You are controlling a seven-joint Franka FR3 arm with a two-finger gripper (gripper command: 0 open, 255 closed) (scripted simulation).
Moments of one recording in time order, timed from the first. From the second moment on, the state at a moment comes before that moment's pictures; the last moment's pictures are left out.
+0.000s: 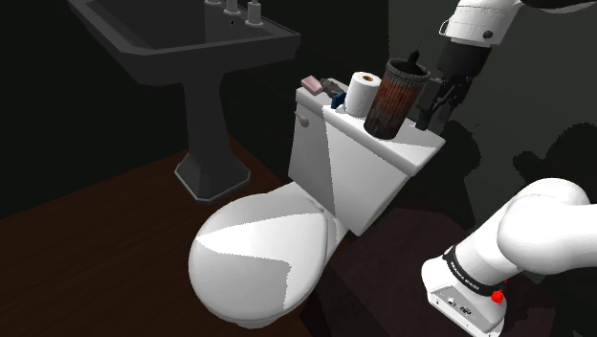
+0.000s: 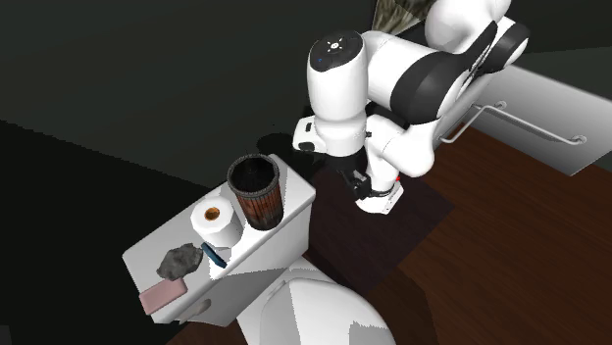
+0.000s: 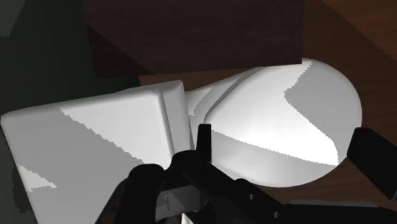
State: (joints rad) arm -0.01 -0.79 0.05 -2.41 0.12 1.47 0.10
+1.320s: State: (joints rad) arm -0.15 -0.51 -0.03 -2.01 -0.05 1.65 0.13
